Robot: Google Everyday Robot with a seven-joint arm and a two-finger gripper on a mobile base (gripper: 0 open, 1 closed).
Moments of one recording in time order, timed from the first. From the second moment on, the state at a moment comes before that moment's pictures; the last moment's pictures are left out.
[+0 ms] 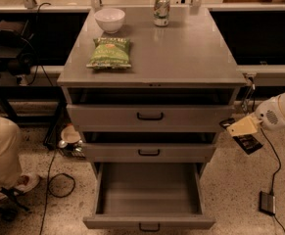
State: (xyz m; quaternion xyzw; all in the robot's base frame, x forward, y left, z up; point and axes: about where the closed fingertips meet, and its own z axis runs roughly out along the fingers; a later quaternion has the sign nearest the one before) arm 0.531 -0.296 0.747 -0.26 0.93 0.16 0.23
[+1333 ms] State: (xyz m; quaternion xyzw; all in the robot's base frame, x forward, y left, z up) arm 0.459 -0.148 0.420 -0.21 0.91 0.36 0.03
